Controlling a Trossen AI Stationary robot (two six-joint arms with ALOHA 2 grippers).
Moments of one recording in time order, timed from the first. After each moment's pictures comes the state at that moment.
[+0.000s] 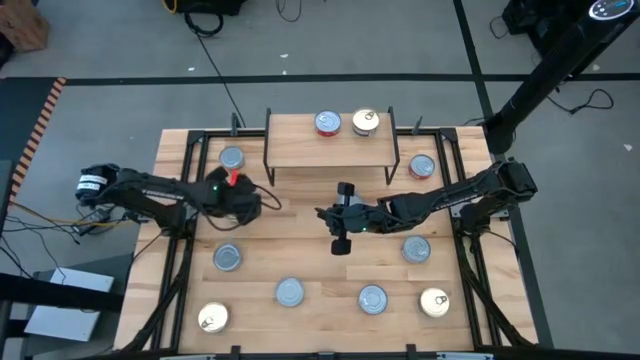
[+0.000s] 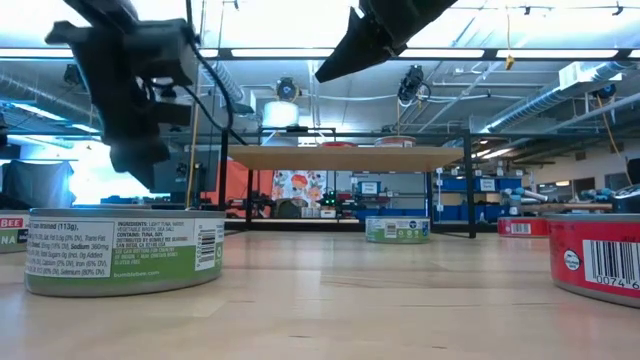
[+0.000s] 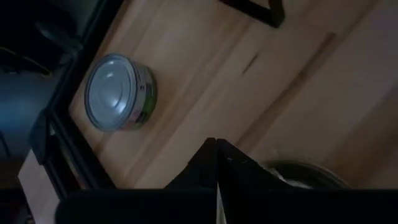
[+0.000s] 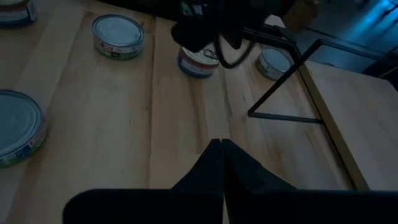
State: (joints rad) left arm 0.04 1.22 0.66 -0.86 -0.65 -0.52; right arm 0.19 1.63 1.18 -0.17 0.43 -0.08
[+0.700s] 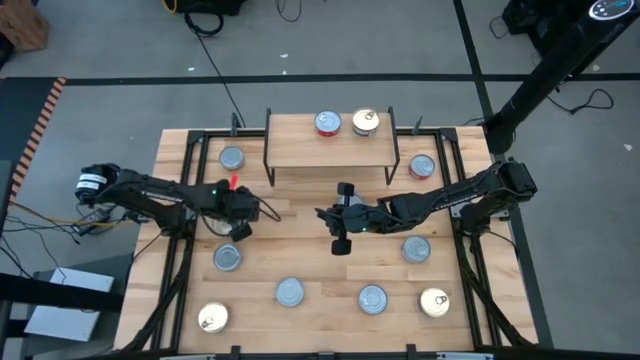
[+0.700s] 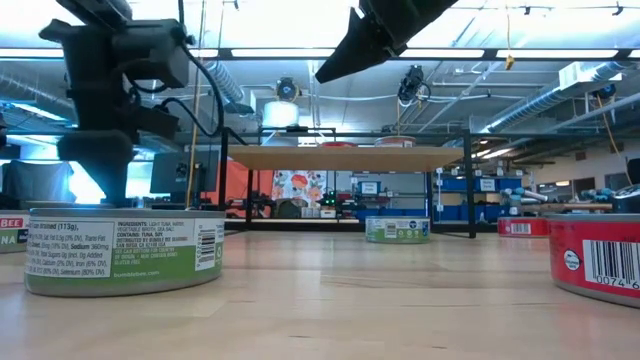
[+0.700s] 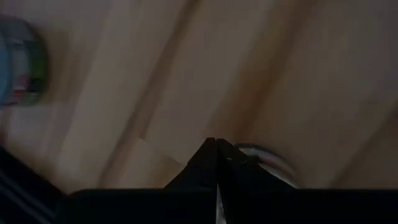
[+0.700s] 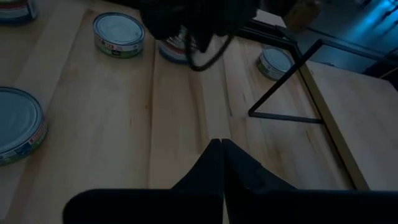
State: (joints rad) left arm -0.03 1.22 0.65 -0.91 -0.30 -0.48; right arm 0.19 1.63 1.18 -0.18 0.43 -0.09
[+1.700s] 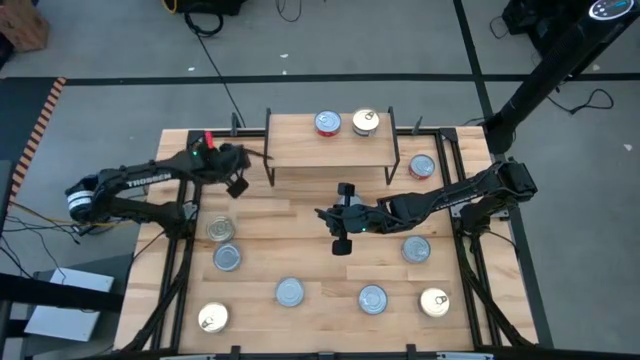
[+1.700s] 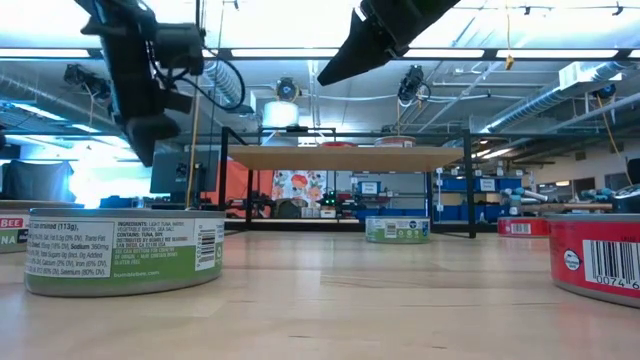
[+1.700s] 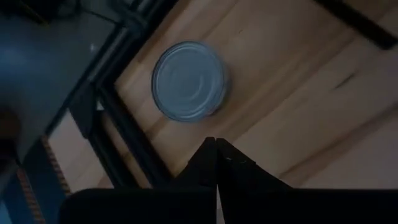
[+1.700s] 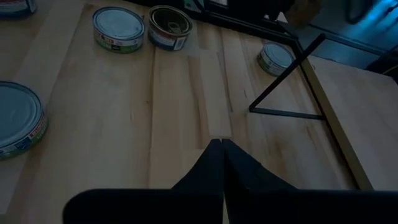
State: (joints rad) left arm 0.47 1.12 0.79 -0.97 -0.53 -0.24; right arm 0.19 1.63 1.18 -0.20 0.43 -0.08
